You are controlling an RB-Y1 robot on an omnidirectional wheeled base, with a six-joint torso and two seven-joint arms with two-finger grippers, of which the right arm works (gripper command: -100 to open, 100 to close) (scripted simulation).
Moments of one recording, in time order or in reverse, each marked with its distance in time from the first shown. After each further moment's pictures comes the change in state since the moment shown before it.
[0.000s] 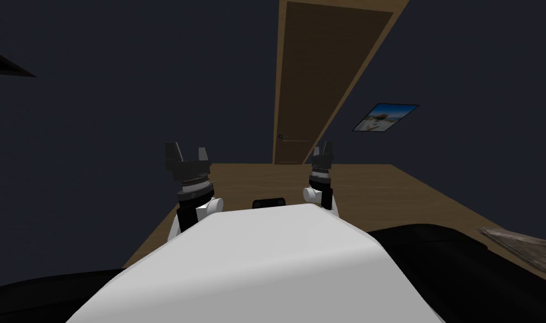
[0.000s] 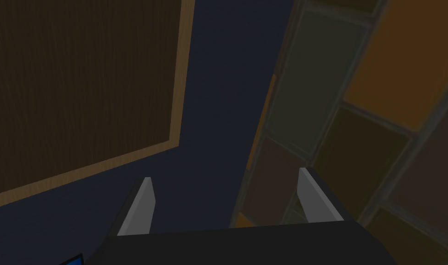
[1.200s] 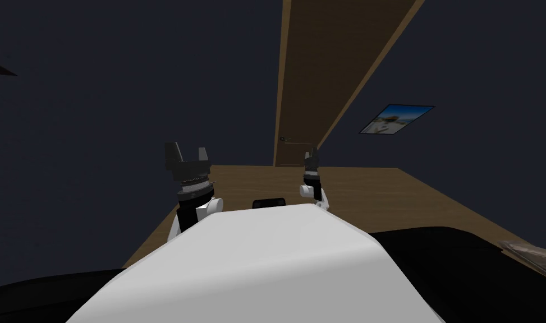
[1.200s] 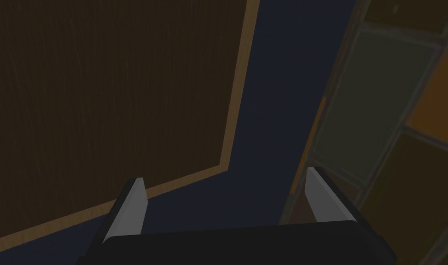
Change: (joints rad) arm -0.123 -0.052 -0.017 0.280 -0.008 -0.047 -0.018
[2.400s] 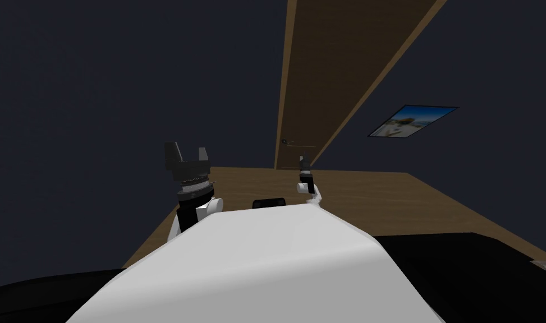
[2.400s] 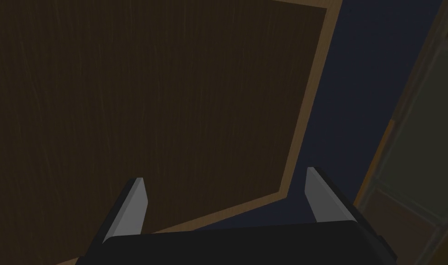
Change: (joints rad) arm -0.154 -0.045 -0.022 0.334 -0.010 -0.047 -0.023
